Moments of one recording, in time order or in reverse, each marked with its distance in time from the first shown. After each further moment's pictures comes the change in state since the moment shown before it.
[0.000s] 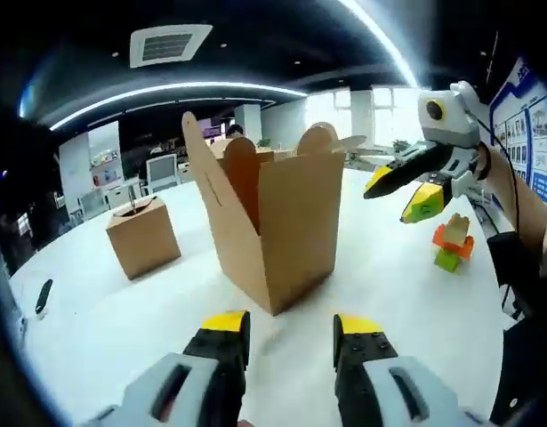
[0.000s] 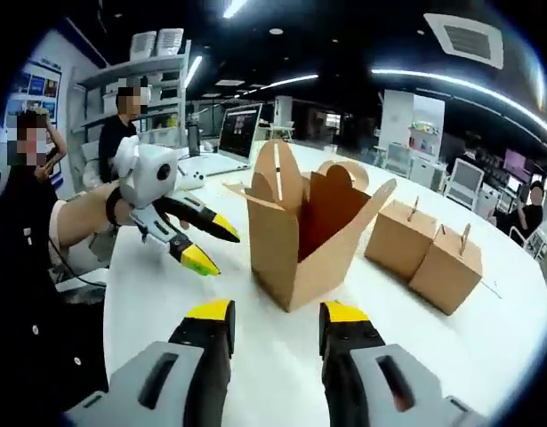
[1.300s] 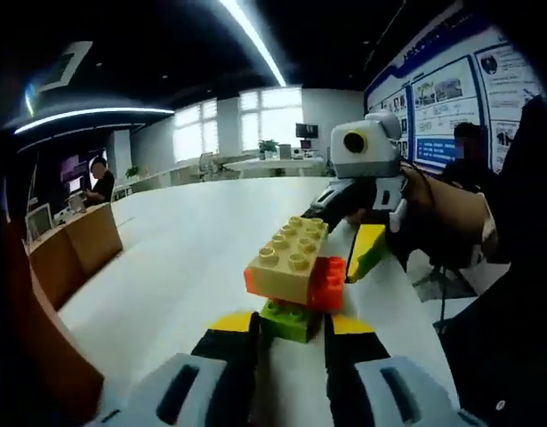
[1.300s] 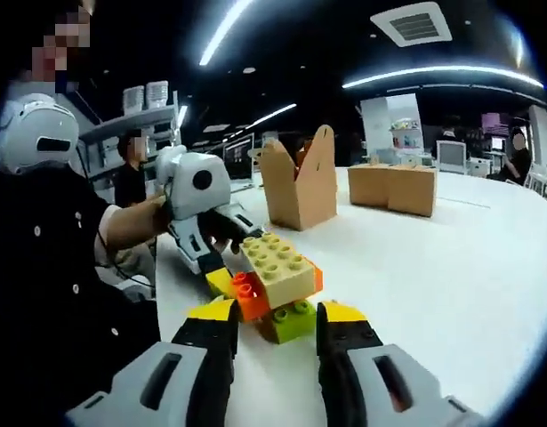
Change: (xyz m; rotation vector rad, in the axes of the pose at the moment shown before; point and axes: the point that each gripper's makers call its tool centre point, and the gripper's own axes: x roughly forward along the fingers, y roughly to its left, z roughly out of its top) left arm 0.082 -0.201 0.020 0.285 -0.039 -0.586; right arm -0.086 0.023 -0.110 0.208 -0.183 0.048
